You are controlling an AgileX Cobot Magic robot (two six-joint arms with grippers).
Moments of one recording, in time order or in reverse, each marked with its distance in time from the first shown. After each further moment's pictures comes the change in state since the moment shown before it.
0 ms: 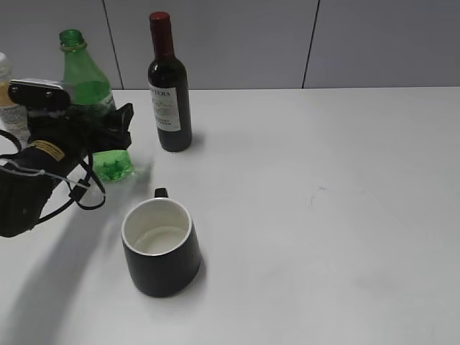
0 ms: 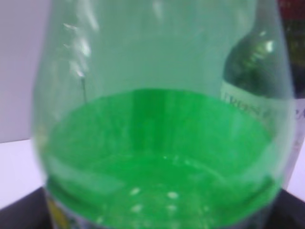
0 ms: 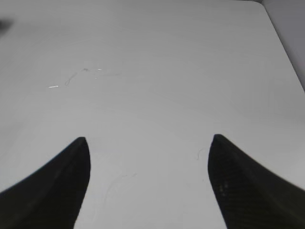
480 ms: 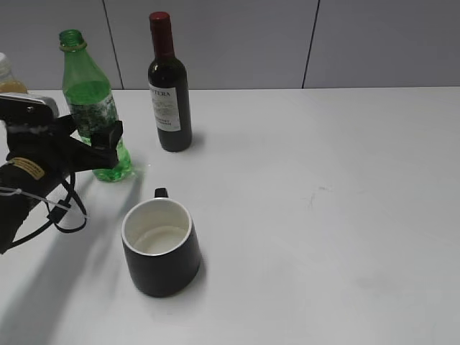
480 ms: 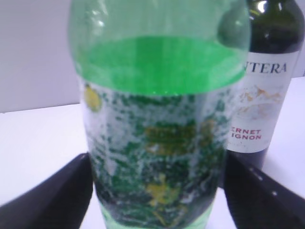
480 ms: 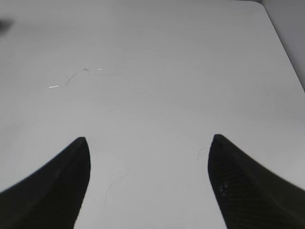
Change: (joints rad) left arm 0.000 -0.073 0.153 0.001 -0.019 0.000; right arm 0.000 0.000 0.000 0.000 0.000 0.000
